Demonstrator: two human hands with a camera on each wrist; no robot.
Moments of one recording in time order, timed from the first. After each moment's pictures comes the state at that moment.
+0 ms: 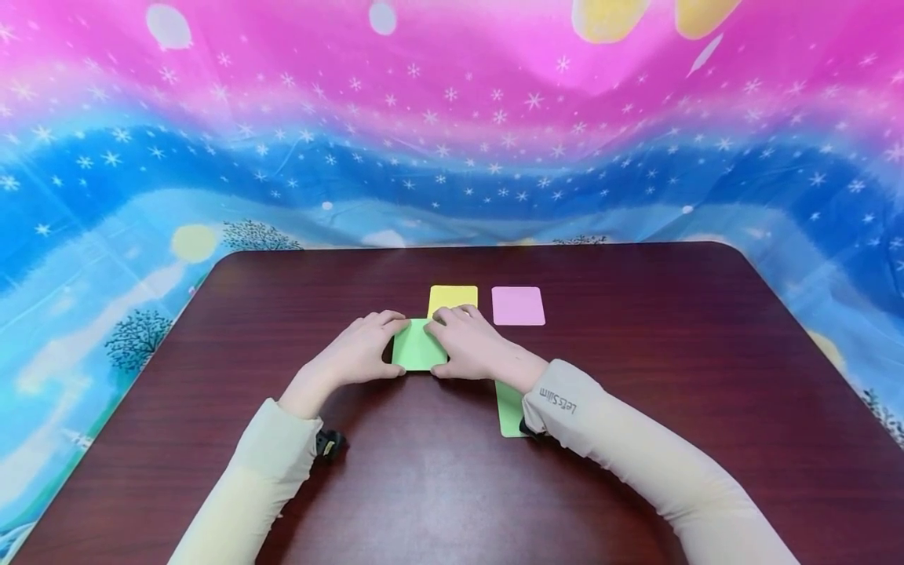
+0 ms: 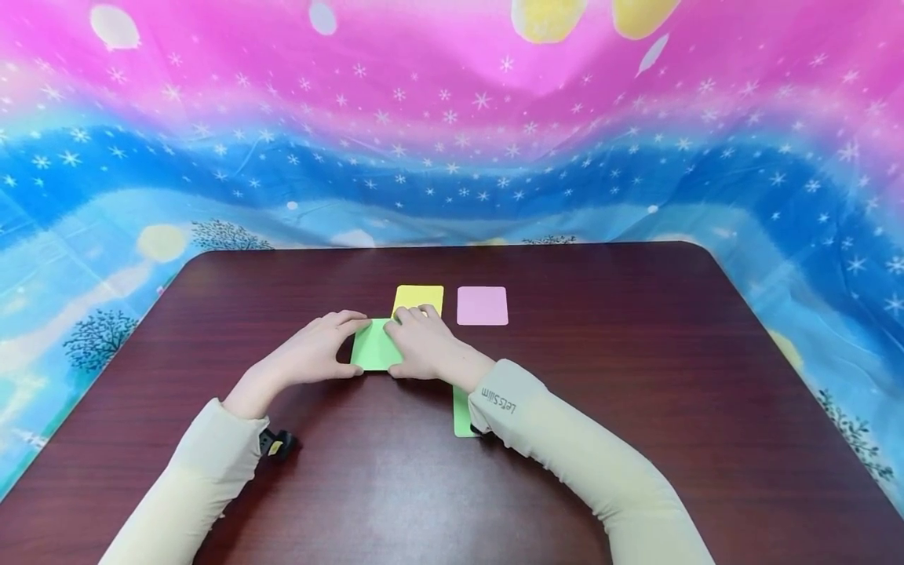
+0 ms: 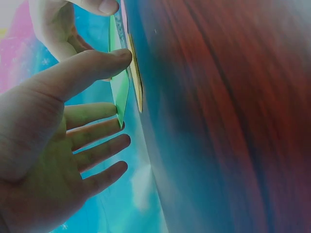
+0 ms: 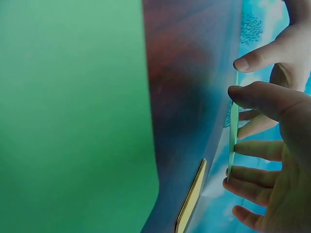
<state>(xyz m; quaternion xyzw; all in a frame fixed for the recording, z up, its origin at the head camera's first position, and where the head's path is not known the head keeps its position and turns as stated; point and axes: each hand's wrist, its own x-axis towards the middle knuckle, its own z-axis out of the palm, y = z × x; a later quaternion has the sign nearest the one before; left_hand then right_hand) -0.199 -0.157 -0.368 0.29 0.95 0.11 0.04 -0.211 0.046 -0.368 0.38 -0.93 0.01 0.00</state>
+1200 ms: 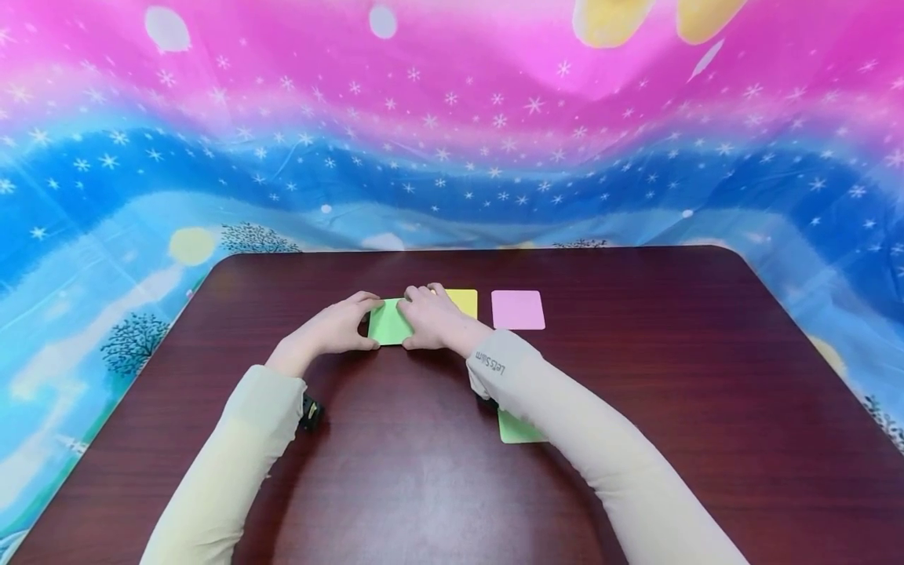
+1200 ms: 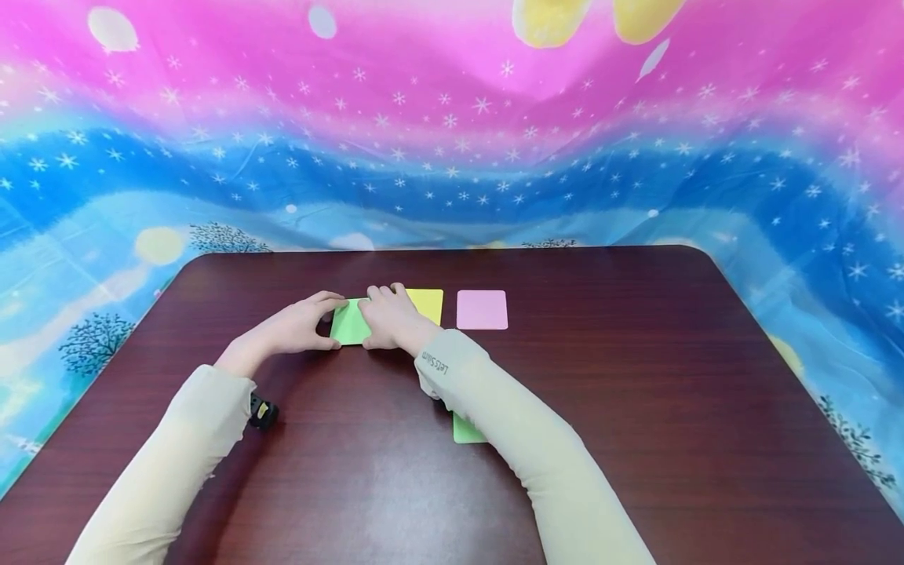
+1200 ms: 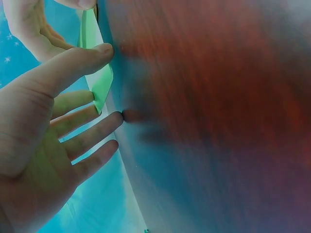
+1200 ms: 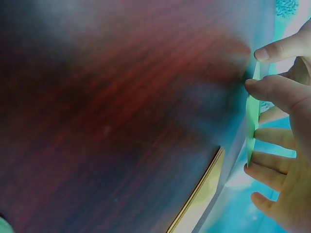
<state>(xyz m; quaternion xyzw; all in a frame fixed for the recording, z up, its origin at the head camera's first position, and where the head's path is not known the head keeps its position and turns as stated) -0.253 -0.199 -0.378 0.25 0.95 0.15 0.08 -0.264 -0.008 -0.371 0.35 -0.93 -0.05 -0.03</state>
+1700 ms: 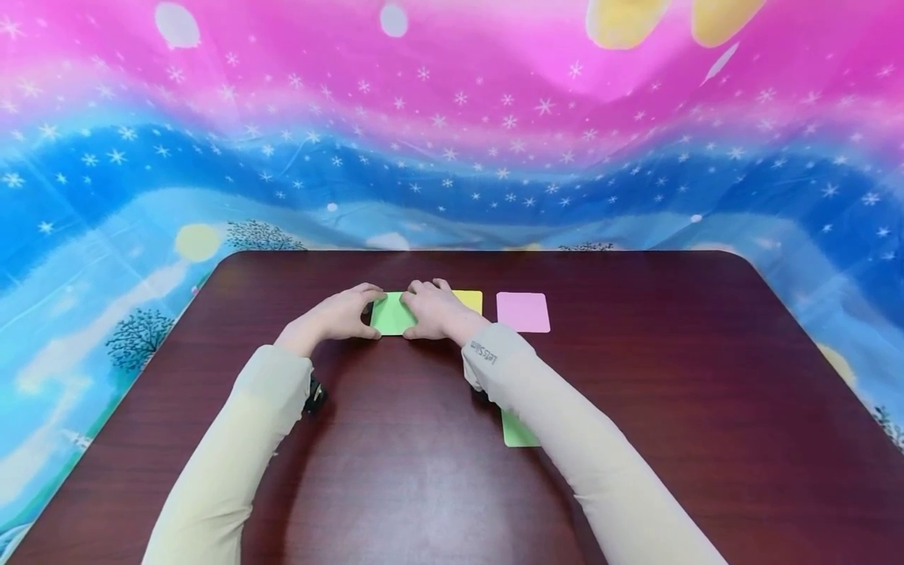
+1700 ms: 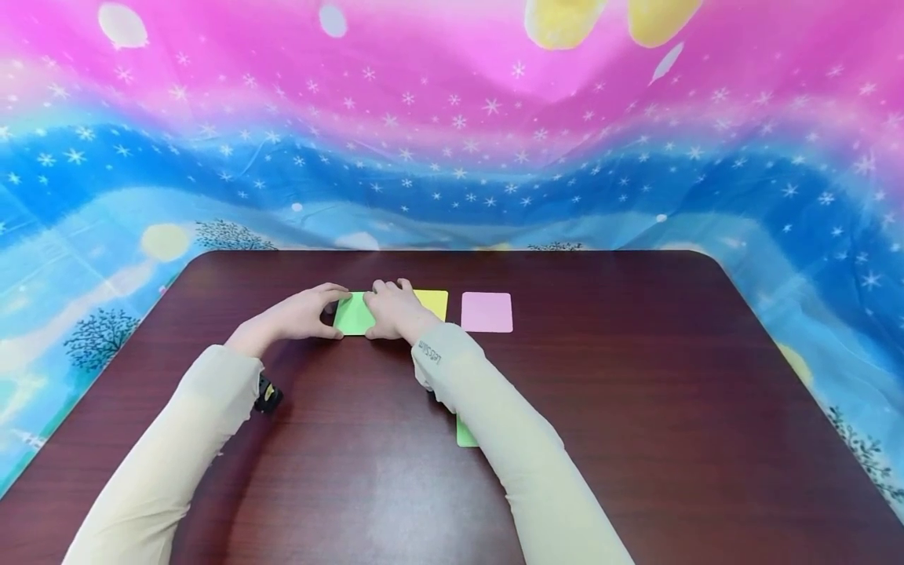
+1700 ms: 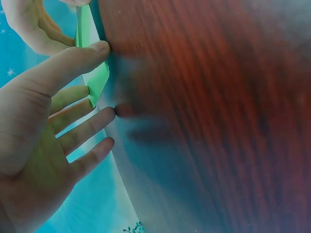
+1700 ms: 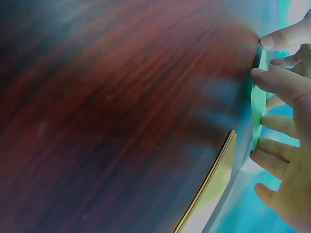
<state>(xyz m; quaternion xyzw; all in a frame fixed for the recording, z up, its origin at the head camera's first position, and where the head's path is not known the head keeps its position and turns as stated) -0.272 -0.203 -0.372 0.24 0.95 0.14 0.11 -0.285 -0.014 -0.375 0.33 -0.94 -0.01 -0.08</state>
